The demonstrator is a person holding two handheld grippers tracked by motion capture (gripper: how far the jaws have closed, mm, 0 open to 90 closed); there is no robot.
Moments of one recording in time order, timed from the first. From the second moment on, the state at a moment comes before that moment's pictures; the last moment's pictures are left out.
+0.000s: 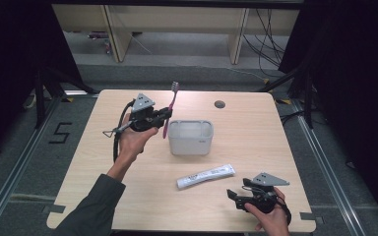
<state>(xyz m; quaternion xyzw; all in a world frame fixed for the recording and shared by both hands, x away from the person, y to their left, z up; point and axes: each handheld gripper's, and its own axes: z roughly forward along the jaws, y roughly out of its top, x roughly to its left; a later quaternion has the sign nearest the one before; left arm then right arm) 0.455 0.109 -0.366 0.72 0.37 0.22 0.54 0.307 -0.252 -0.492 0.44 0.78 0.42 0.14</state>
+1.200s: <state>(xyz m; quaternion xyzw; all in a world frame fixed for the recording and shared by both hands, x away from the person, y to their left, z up) 0.493 0.089 -0.405 0.69 0.41 0.24 0.55 0.307 -0.252 -0.491 0.44 0.78 0.43 0.13</state>
